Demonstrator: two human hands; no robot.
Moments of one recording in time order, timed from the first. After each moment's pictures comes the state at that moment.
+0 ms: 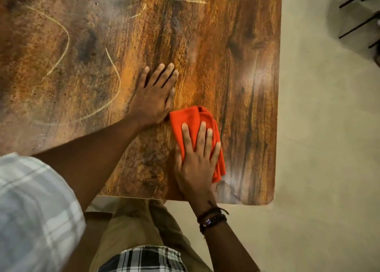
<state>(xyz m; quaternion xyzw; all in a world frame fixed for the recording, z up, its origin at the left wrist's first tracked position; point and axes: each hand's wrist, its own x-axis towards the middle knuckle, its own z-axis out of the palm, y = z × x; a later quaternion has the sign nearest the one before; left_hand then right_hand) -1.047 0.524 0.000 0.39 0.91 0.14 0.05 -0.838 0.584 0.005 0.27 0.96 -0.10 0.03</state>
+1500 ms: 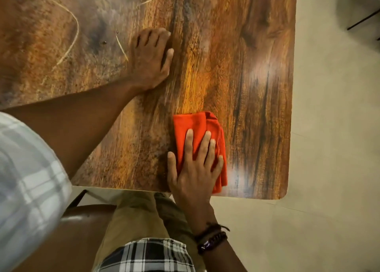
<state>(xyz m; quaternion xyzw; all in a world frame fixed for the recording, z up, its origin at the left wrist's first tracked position) -1.119 0.512 0.006 0.35 0.92 0.18 -0.01 -0.825 0.524 0.022 0.33 0.94 -0.09 0.06</state>
